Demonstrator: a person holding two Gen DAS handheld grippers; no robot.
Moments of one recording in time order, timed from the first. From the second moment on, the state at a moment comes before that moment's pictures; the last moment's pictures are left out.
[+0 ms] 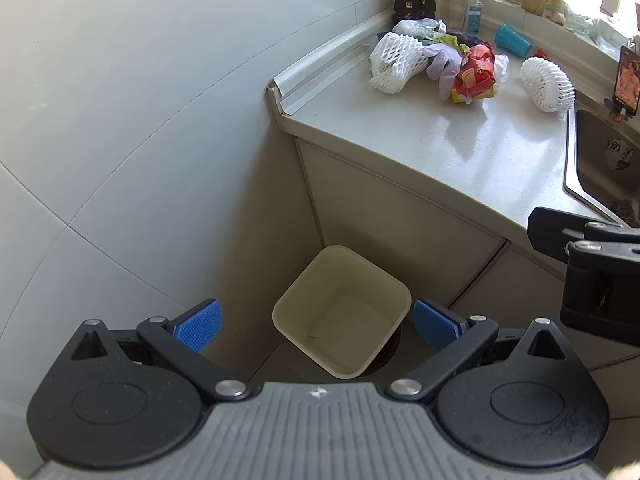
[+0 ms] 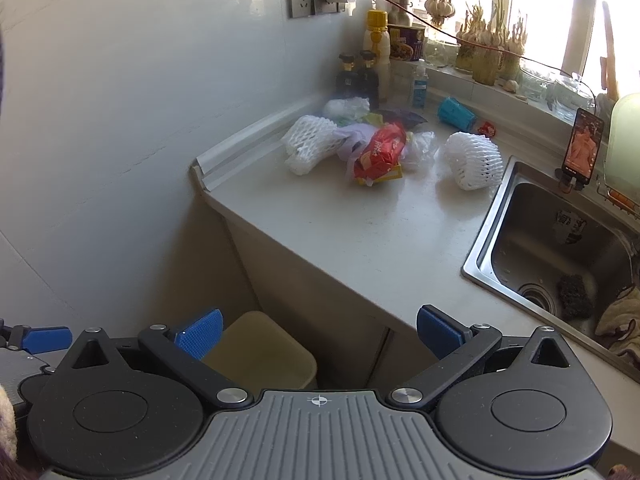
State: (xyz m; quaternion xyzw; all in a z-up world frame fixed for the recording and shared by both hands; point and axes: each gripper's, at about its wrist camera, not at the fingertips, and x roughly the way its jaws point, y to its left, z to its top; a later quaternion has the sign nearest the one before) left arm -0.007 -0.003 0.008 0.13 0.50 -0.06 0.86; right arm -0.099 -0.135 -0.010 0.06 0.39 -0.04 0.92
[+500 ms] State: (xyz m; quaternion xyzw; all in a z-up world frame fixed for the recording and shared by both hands) left arm -0.004 0.003 0.001 0.08 0.51 0.01 0.86; right arm -0.065 -0.128 -0.019 -0.02 0.41 0.05 0.91
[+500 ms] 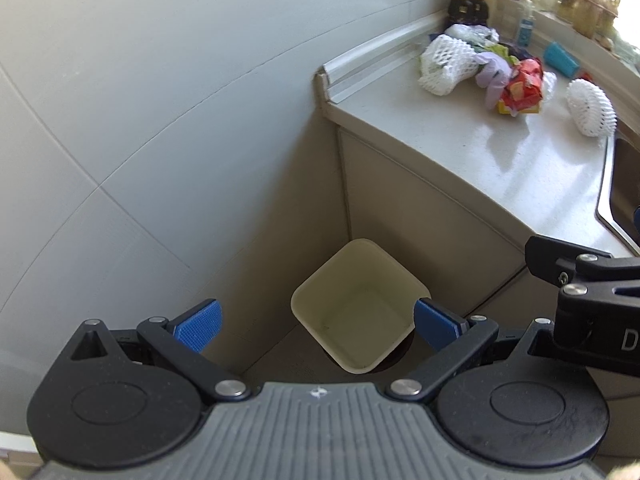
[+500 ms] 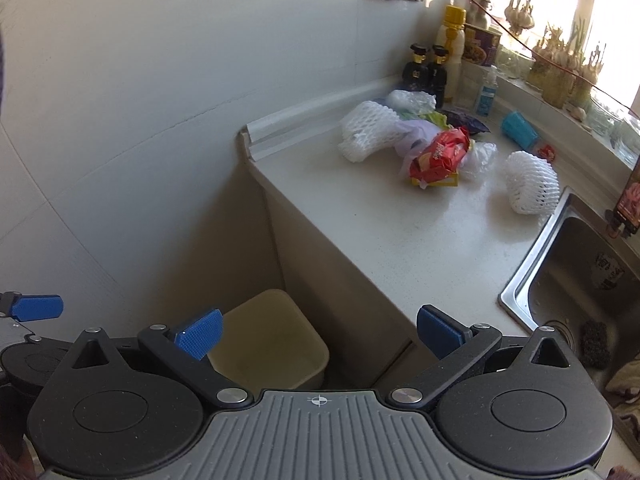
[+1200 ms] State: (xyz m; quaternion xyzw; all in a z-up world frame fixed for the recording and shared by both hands) left arm 0.005 -0.011 0.002 0.05 0.52 0.06 0.85; right arm -0.035 -0.145 -0.014 -0.03 0.42 0.10 0.90
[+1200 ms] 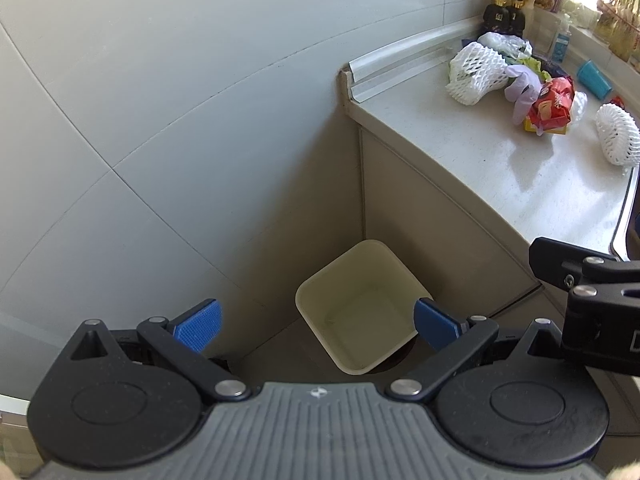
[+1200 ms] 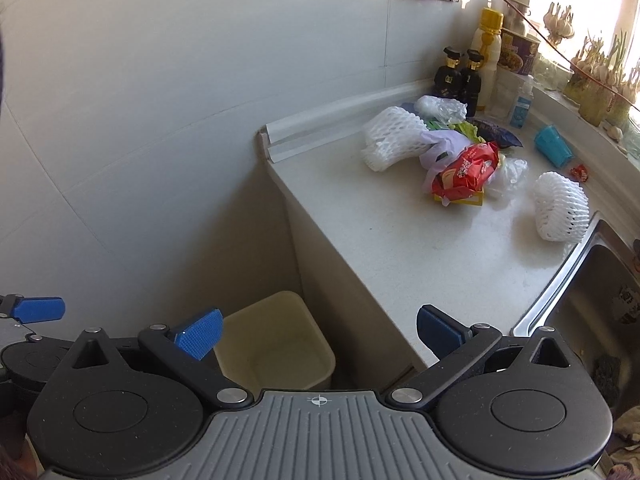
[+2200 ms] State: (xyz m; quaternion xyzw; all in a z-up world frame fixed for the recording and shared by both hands) left arm 0.013 -0.019 0.004 0.06 0.52 0.05 0.85; right arm -0.024 -0.154 -0.015 -0.03 0.43 0.09 0.90
